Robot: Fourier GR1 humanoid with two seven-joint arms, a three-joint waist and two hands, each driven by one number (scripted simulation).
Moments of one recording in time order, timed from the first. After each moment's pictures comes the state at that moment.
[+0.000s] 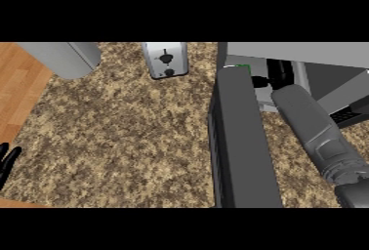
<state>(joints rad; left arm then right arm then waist) 0.32 0.09 0.35 -2.11 0.34 -0.54 -0.03 -1.09 -0.23 -0.06 -0.10 0.26 -0.55 -0.74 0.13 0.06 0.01</state>
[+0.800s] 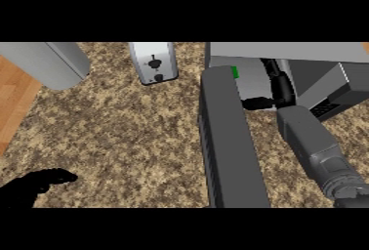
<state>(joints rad) 0.31 0.03 0.19 -2.10 0.27 -0.58 -0.02 -0.96 -0.22 -0.21 -0.10 0.10 -0.12 -0.89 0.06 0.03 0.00</state>
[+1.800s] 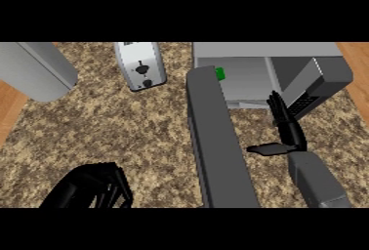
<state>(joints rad) 0.20 0.00 -0.16 -2.04 0.07 -0.42 0.06 -0.58 -0.20 -0.19 -0.31 0.06 0.15 -0.98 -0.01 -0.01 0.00</state>
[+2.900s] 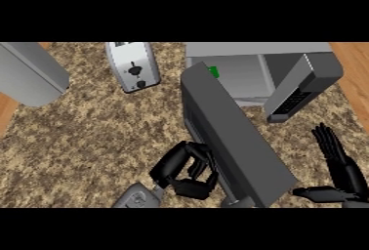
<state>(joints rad) -0.29 0.00 -0.59 -1.24 -0.11 0.02 -0.22 -0.08 -0.37 -0.10 -0.89 -0.04 0.28 -0.92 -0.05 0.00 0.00</state>
